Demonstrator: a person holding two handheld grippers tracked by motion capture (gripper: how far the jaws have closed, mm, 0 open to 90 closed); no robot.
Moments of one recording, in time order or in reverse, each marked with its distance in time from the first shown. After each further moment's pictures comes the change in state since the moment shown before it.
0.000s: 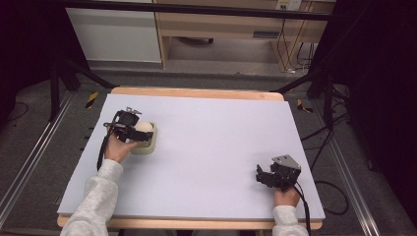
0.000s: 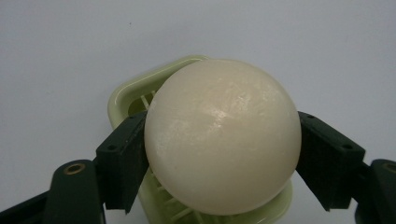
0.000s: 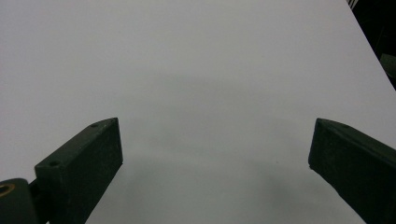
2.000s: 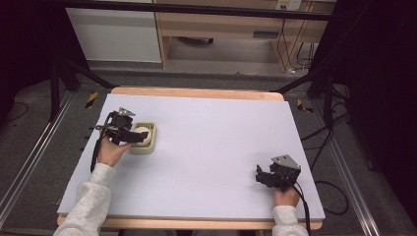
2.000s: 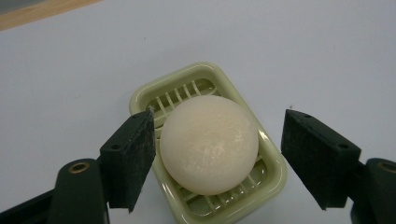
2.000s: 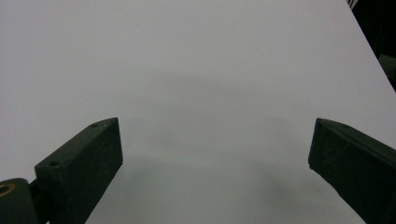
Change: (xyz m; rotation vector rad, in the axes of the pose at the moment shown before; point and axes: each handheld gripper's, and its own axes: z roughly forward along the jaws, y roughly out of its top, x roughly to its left) left arm 0.001 -0.011 -0.028 -0.081 0.018 0.033; right arm 0.001 0.000 0.001 0.003 -0.009 -0.016
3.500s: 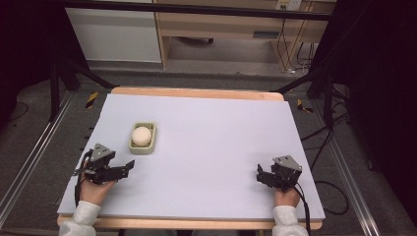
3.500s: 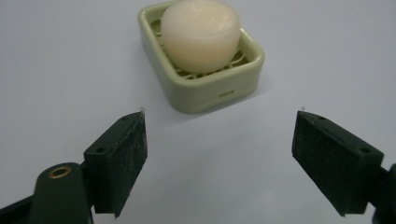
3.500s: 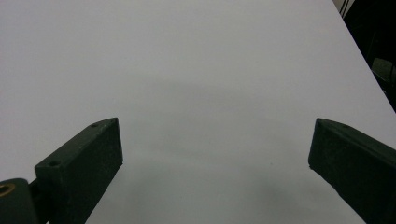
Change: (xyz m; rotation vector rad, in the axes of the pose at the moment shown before) left arm -0.013 -0.116 -0.043 -0.176 0.036 -0.071; right arm -0.001 -0.001 -0.003 -0.030 -0.006 0.021
